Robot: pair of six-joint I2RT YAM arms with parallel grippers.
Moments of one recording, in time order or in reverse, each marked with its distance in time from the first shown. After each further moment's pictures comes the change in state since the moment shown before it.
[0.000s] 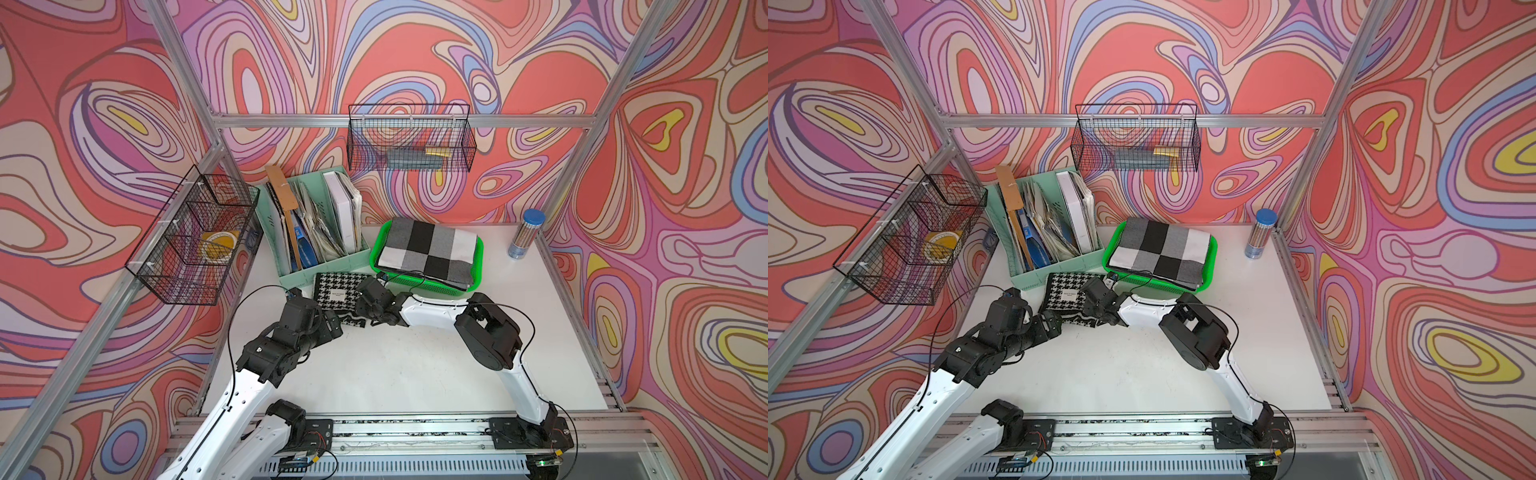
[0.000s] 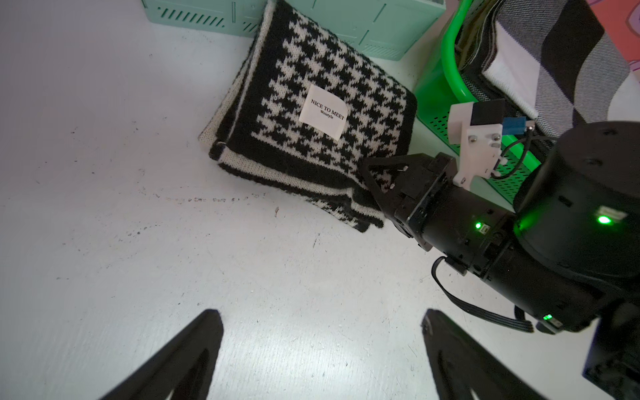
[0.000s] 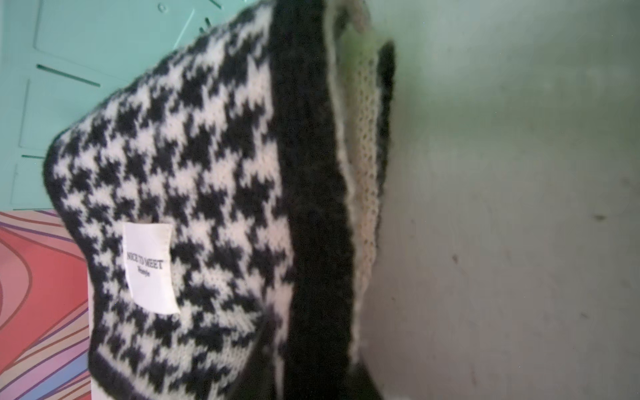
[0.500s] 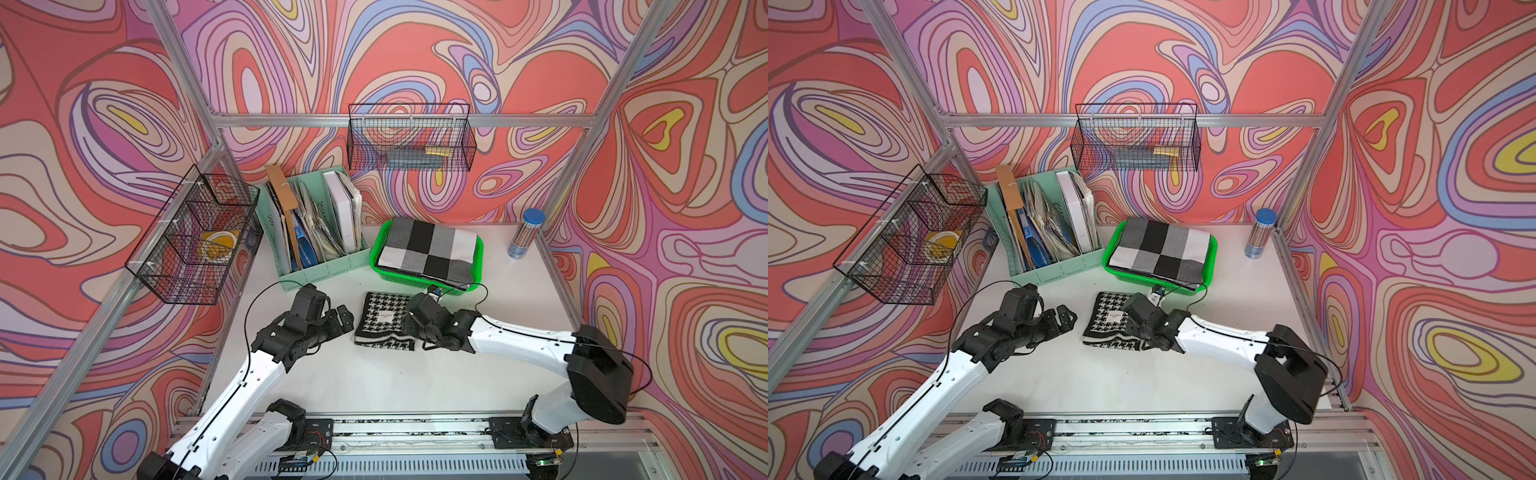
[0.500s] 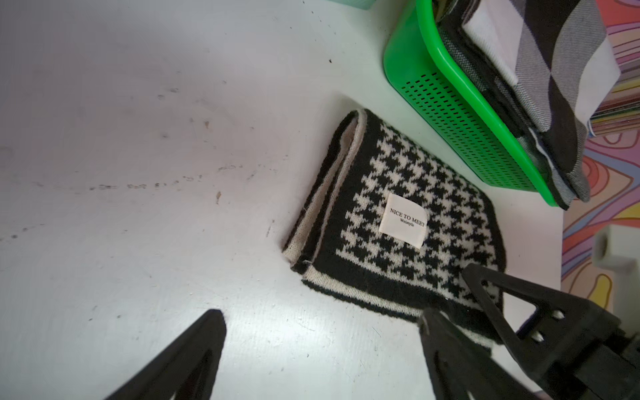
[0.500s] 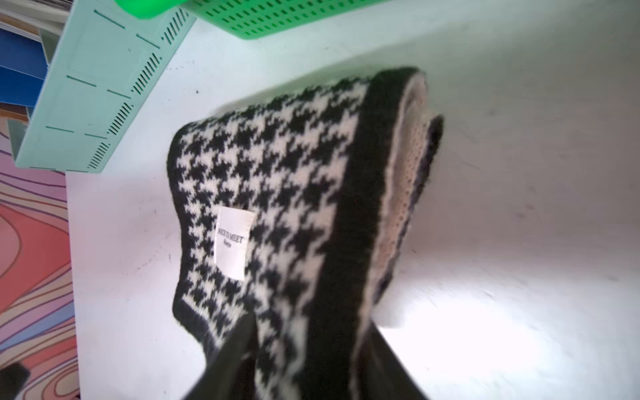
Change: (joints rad) left arm 0.000 0.159 -0.014 0.150 0.211 -0.036; right arm 0.016 -0.740 -0.633 -0.218 0.111 0.047
